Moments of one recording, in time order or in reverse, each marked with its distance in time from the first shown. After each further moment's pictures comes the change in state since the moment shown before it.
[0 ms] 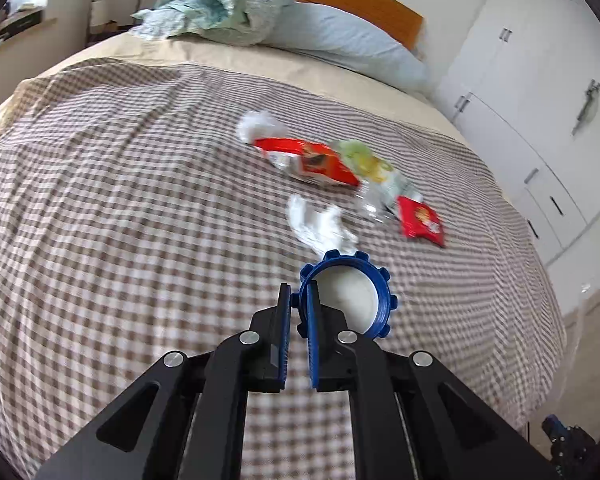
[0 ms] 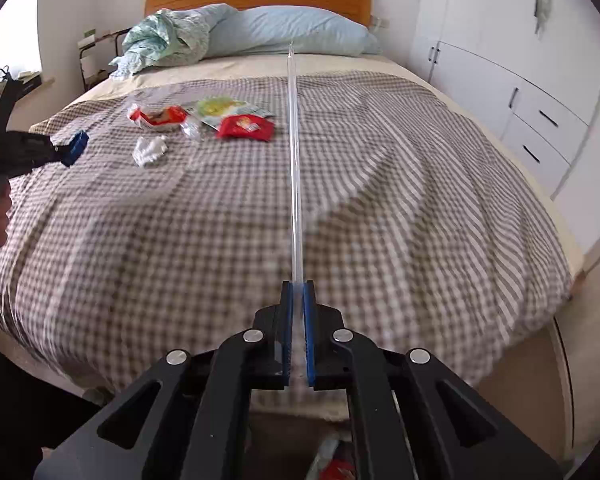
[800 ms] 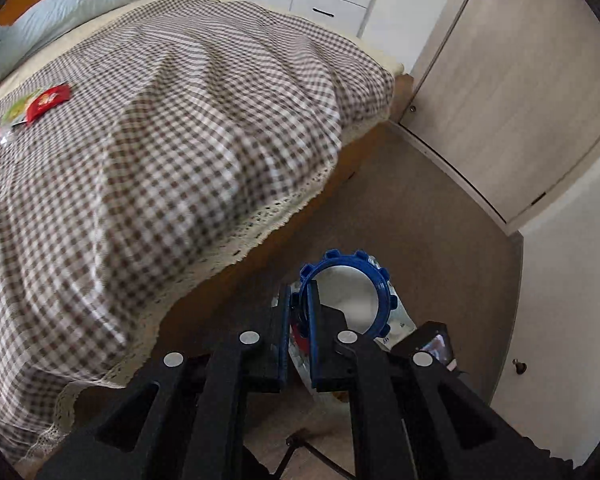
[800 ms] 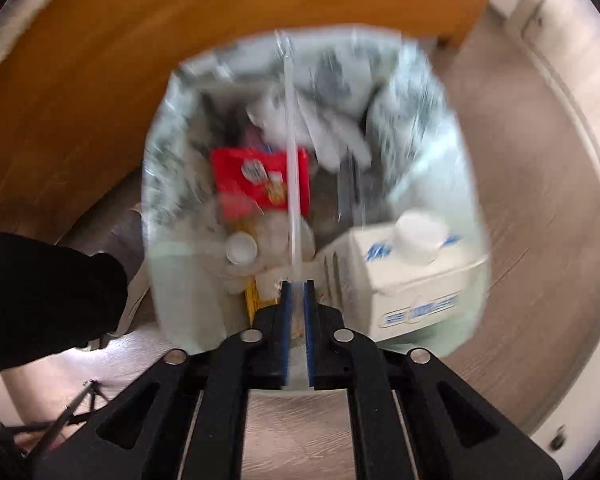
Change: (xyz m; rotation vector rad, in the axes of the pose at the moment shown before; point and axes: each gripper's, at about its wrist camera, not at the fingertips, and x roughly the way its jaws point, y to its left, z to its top) left arm -0.028 -0.312 -0.279 0.691 0.390 -0.301; right arm 0.084 -0.101 -0.364 0.428 0.573 -0.026
